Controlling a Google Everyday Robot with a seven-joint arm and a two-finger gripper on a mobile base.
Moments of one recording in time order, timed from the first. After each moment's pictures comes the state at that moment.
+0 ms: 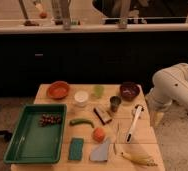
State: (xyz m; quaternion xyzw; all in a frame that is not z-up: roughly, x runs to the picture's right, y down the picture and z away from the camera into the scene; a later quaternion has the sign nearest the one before) arm 0.286 0.111 0.683 -0.28 0.02 0.02 0.96
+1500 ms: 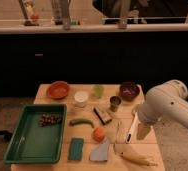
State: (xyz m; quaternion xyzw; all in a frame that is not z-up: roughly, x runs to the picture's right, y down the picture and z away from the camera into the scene) arm 0.210 0.169 0.669 -0.28 -0.04 0.04 0.96
